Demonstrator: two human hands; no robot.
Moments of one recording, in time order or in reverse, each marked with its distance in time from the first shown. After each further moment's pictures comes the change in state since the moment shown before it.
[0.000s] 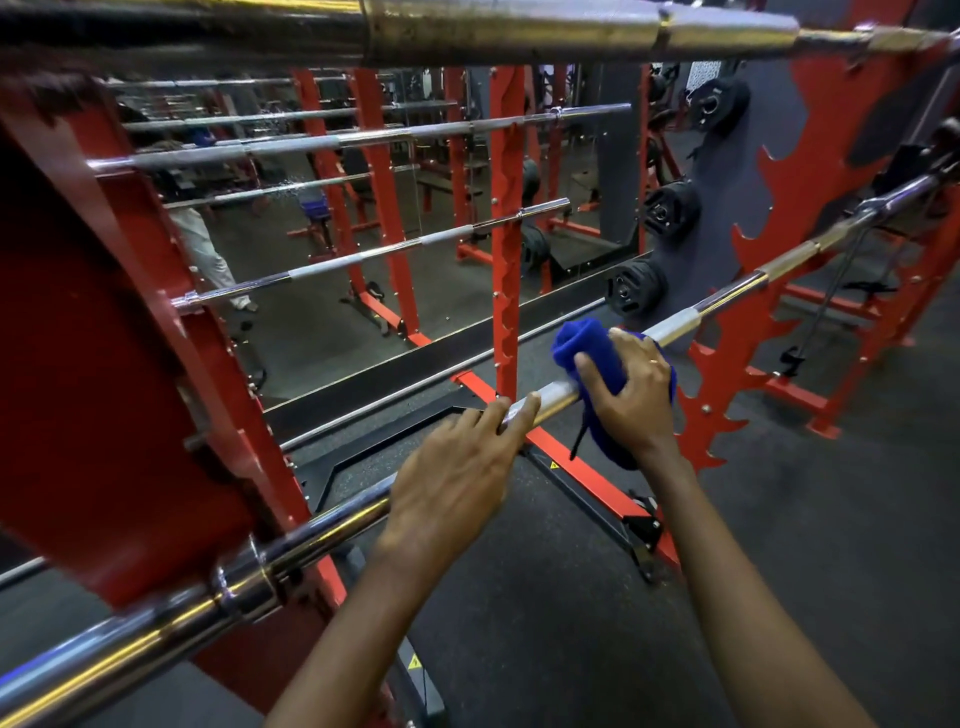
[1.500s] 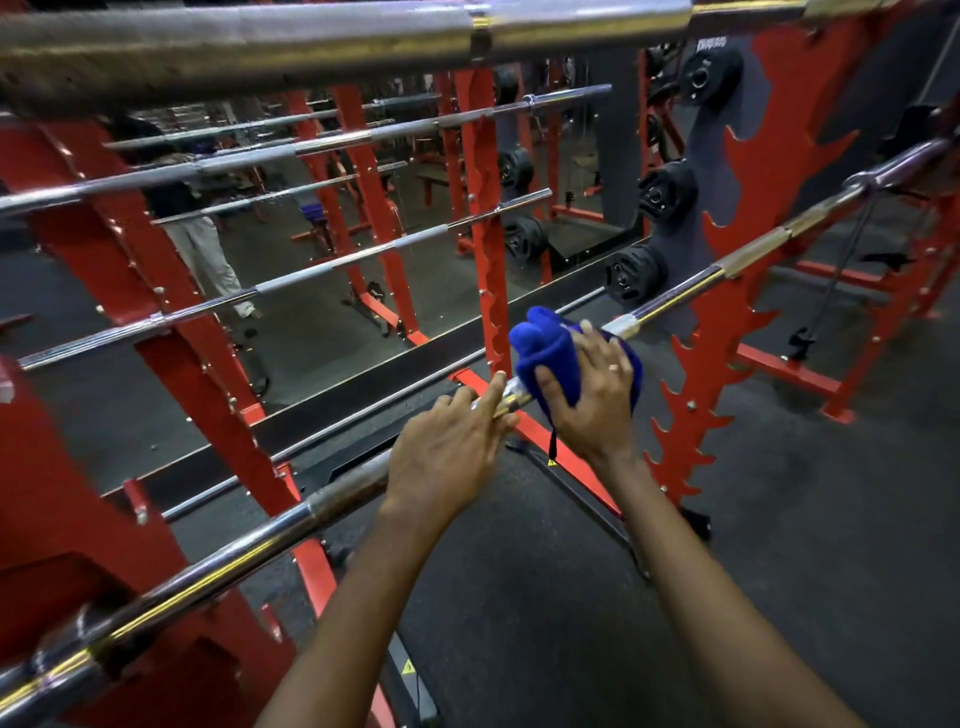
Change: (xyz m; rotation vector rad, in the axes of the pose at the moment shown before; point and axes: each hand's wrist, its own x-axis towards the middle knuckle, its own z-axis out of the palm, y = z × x) left_hand 0.103 0.051 0.040 -0.046 -0.109 -0.222; right_hand 0.021 0.070 -0.007 0.014 0.062 -0.090
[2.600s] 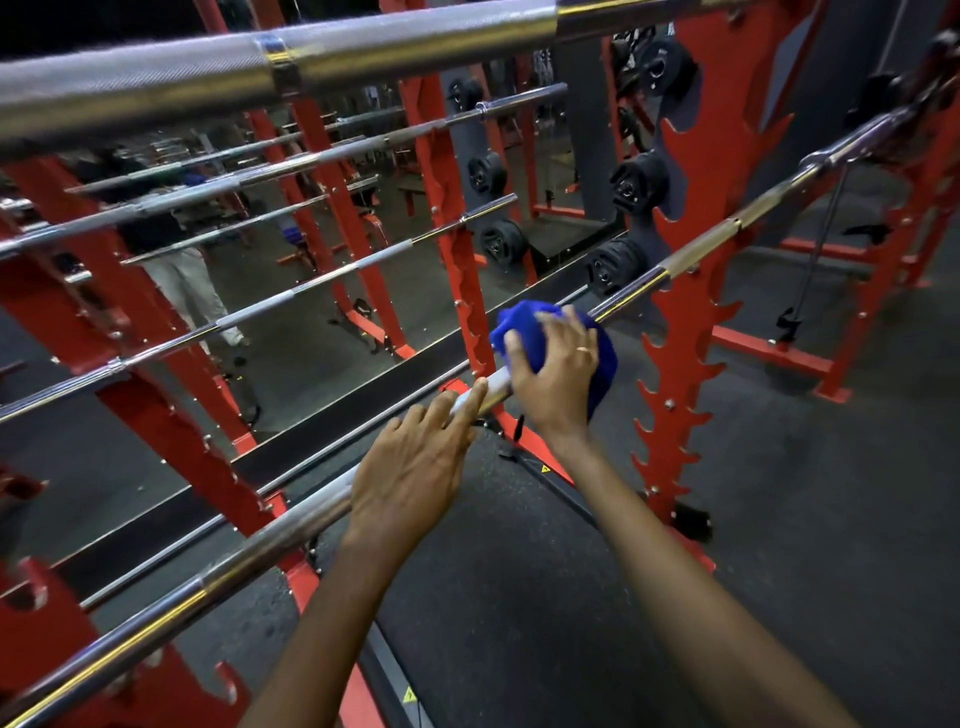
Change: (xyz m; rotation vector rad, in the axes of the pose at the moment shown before) left_hand 0.031 0.032 0.019 0.214 0.123 0.157; right_hand 0.049 0.039 0.008 0.053 0.127 0.287
